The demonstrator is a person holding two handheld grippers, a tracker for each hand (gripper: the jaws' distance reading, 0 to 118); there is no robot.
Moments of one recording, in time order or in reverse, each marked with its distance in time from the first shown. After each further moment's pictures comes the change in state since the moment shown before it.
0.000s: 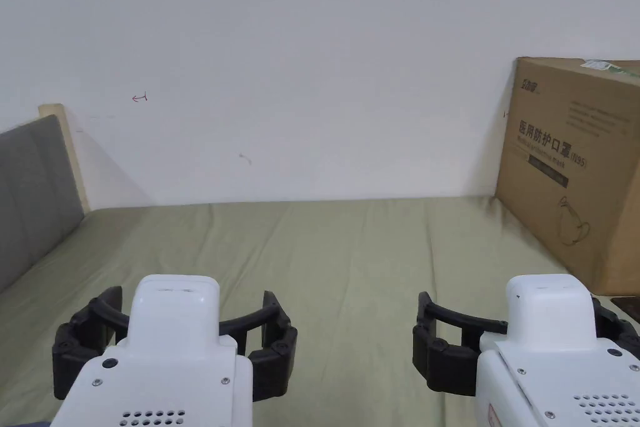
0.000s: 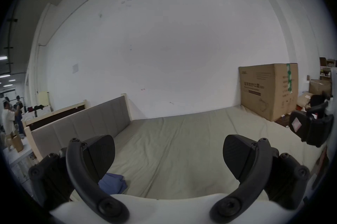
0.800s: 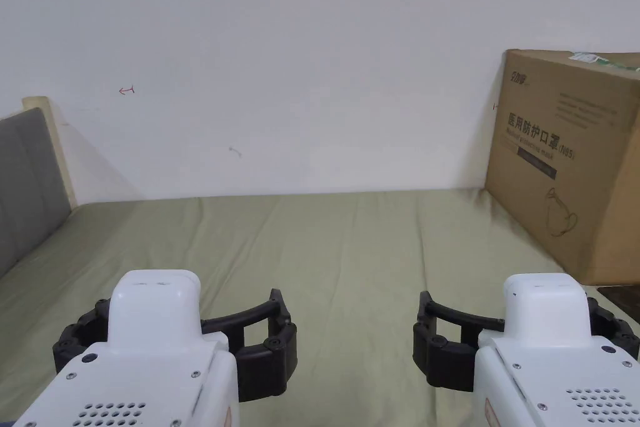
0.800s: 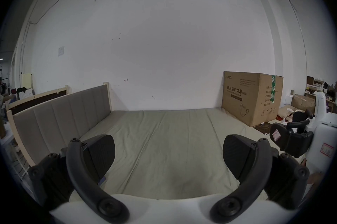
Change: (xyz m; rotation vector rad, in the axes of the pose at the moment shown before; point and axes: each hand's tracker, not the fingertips) left arm -0.011 0.003 -0.002 -0.041 -0.138 0.140; right arm 0.003 -0.008 -0.005 -0.025 -0.041 0.002
